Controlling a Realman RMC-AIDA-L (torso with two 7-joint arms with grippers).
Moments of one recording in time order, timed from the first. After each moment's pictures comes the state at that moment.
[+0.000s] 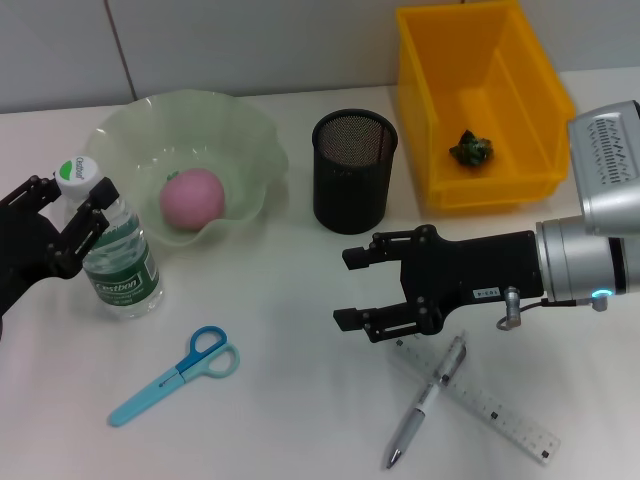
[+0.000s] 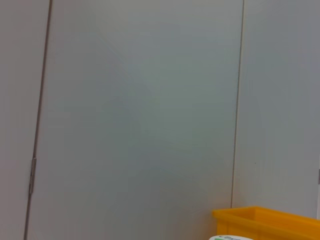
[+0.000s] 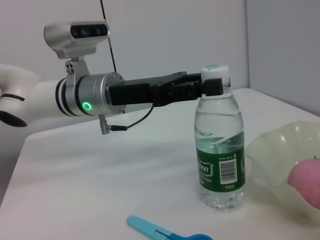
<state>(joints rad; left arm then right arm) -0.39 -2.07 0.55 0.25 1.47 1.50 -0.72 0.51 2.08 -1.08 -0.72 -1.82 -1.47 1.33</state>
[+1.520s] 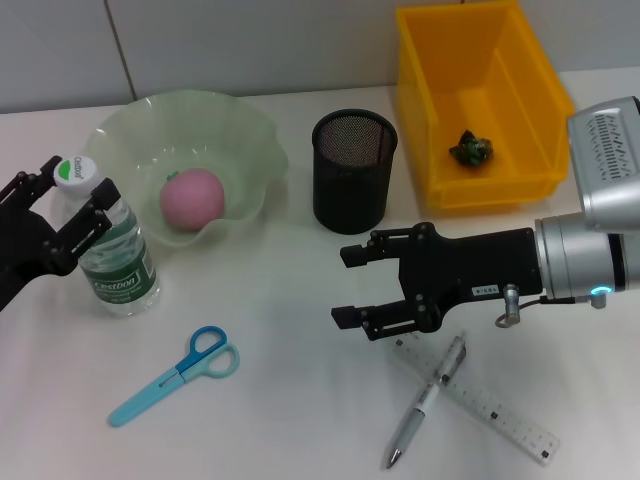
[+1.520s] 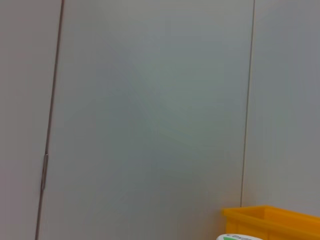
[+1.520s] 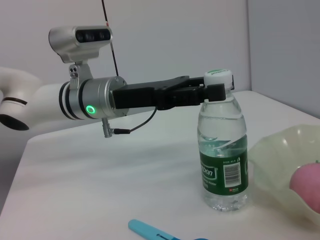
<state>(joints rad) -0.39 -2.07 0.55 0.25 1.45 1.48 -0.73 0.52 2.08 -1.08 -0.73 -1.82 -1.48 1.33</state>
